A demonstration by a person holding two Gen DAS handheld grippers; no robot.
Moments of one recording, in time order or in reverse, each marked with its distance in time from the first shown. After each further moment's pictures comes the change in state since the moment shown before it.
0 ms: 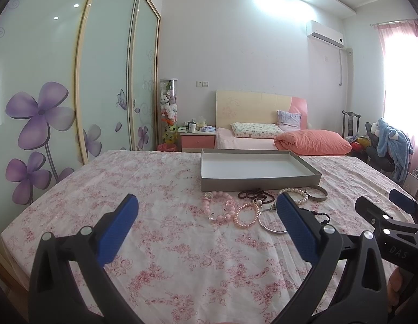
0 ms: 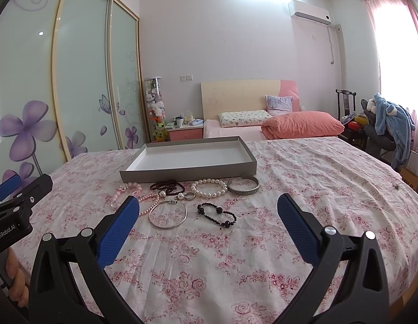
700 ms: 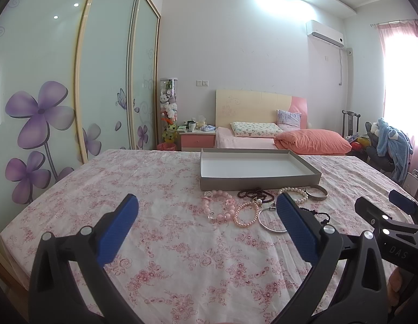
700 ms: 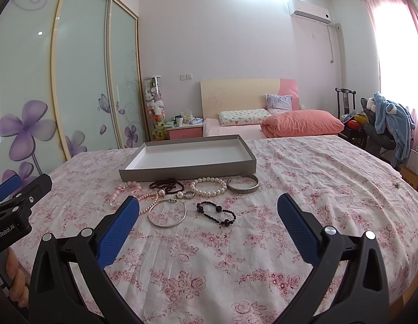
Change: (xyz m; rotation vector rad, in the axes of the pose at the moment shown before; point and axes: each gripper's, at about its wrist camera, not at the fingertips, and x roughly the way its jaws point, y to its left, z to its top) left arm 0.000 0.000 0.000 0.000 0.002 0.000; right arm 0.000 -0.001 -0.001 0.001 0.004 -0.001
